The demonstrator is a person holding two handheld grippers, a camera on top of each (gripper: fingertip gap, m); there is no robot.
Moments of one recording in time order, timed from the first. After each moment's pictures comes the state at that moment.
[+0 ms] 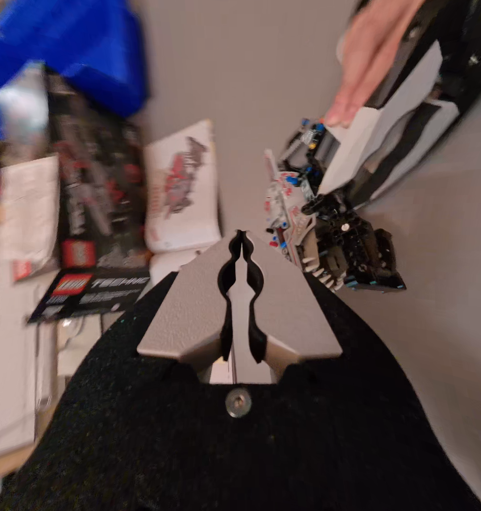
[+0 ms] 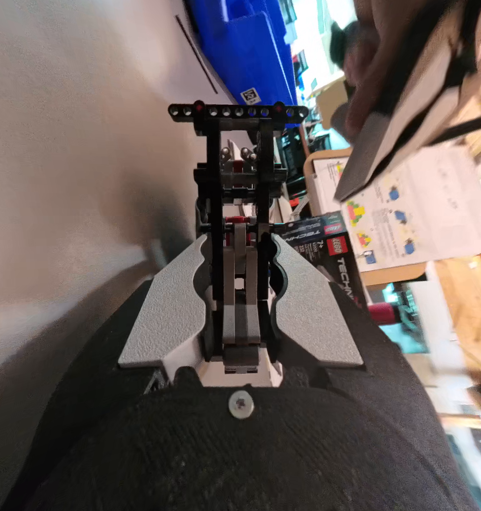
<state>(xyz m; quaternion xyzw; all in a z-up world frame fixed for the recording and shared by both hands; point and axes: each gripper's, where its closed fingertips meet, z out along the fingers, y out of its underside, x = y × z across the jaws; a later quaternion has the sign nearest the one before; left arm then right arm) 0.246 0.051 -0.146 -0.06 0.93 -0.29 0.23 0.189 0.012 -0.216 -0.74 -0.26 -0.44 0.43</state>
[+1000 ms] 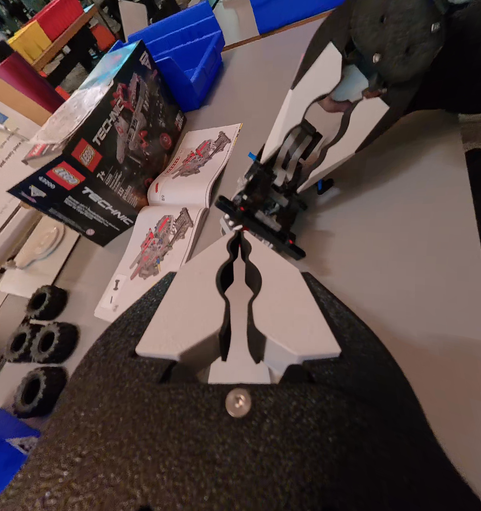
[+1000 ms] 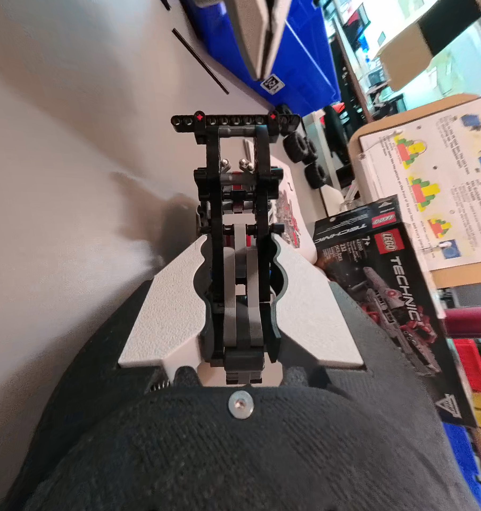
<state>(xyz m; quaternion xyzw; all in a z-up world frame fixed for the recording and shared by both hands) 0.178 0.107 -0.167 -0.19 0.84 -0.42 0.29 0.207 0.033 -0.211 -0.81 -0.21 -0.31 0.44</state>
